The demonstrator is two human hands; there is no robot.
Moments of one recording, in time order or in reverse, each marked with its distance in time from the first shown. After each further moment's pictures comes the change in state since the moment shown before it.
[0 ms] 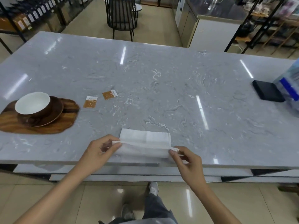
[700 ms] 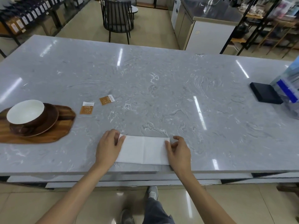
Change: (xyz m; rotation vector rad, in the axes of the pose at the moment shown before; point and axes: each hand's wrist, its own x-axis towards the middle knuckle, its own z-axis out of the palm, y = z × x) left_hand 0.065 -0.023 0.045 0.448 0.337 -0.116; right_hand 0.059 0.028 0.040 -0.366 0.122 0.304
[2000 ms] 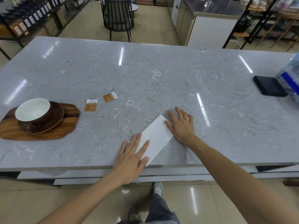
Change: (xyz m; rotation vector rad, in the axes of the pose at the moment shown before) left_hand -0.060 0.013 0.021 0.502 -0.540 0.437; right_hand 0.103 0.000 0.003 -0.780 -0.161 -0.424
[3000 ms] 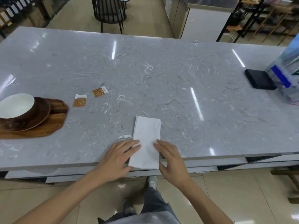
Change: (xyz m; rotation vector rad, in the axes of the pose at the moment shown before) left_hand -0.014 -0.019 -0.006 -0.121 0.154 0.272; right_hand -0.163 -0.040 0.010 0.605 0.145 -0.195
